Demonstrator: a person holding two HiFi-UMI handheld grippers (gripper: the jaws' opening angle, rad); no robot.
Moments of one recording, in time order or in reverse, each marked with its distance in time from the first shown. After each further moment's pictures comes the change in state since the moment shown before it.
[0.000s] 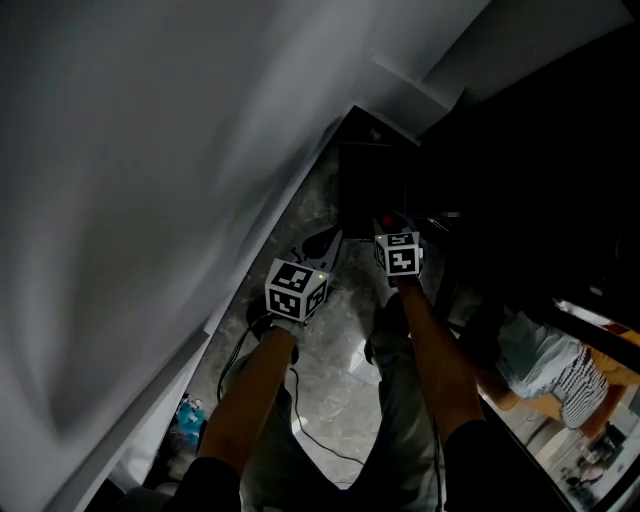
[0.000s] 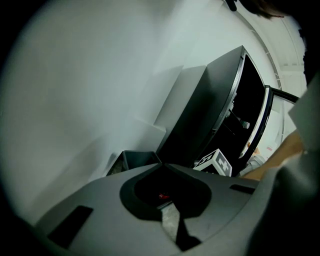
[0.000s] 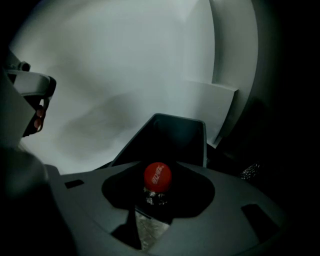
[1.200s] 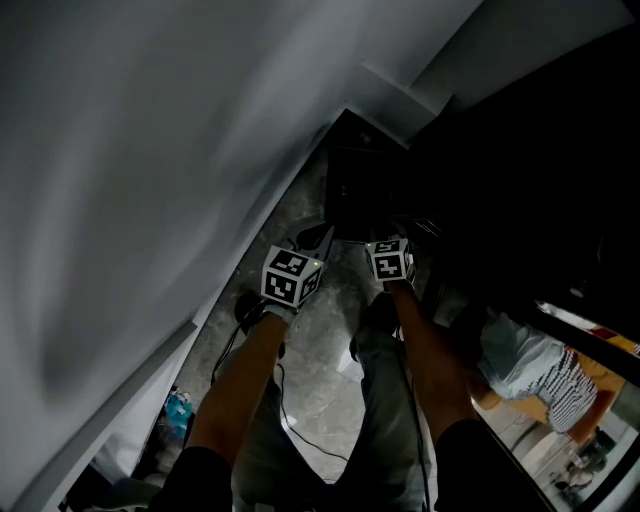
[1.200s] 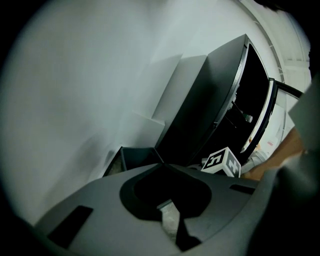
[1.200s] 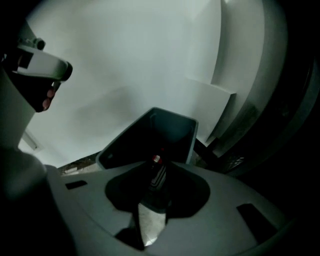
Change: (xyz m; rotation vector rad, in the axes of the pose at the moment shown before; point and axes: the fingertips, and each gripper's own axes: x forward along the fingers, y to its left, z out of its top) left arm 0.015 -0.012 -0.003 0.016 0.095 0.015; right arm -0.022 -0.017 -0.026 -0.108 0.083 -0.044
